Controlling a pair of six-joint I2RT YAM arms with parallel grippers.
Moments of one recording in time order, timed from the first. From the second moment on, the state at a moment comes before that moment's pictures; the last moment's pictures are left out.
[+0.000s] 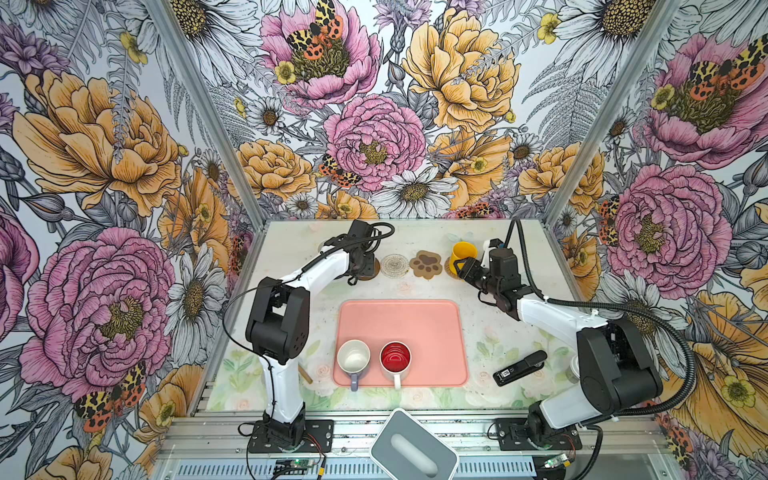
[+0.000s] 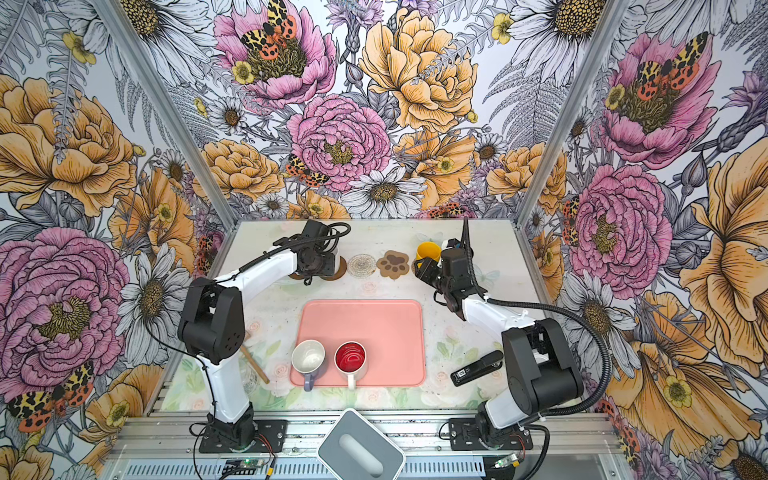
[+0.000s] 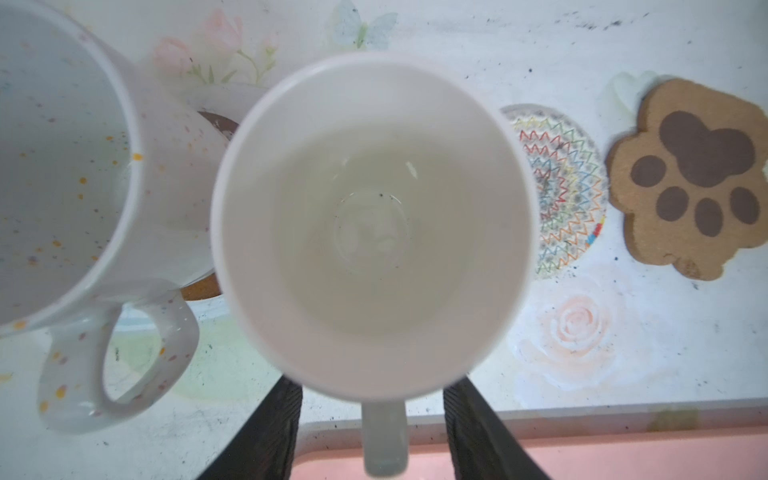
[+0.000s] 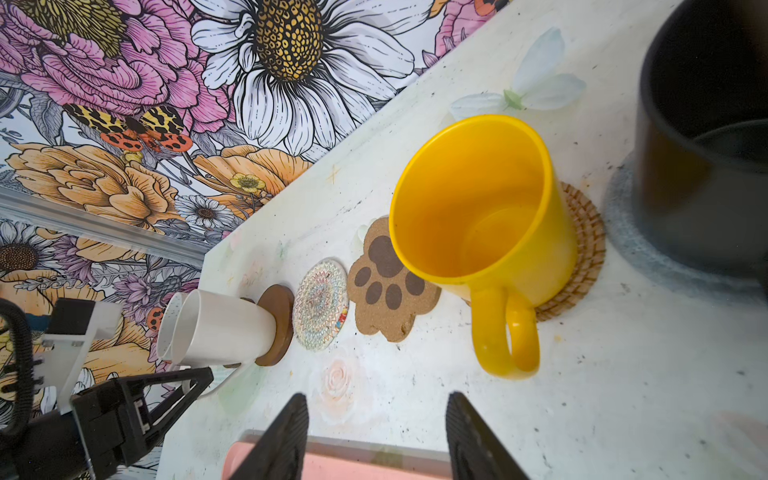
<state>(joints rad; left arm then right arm) -0.39 1.90 1.51 -0.67 -0.15 -0.32 0.25 1.52 0.84 0.15 -0.20 0.75</state>
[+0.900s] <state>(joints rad) -0.49 1.30 1.11 -0.31 -0.18 -0.46 0.36 1.52 0.97 0.01 -0.13 0.69</state>
